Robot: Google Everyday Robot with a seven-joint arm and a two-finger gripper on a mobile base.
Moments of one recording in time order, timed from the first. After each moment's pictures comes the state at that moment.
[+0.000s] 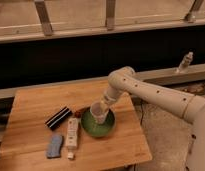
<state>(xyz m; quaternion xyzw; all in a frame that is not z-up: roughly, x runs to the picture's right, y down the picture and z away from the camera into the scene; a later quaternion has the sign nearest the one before) 0.021 0.109 0.819 -0.35 0.01 0.43 0.83</state>
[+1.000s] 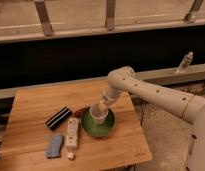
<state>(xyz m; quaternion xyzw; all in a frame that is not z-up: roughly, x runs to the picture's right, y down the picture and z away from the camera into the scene) 0.013 0.101 0.806 -0.36 0.00 0.43 0.83</state>
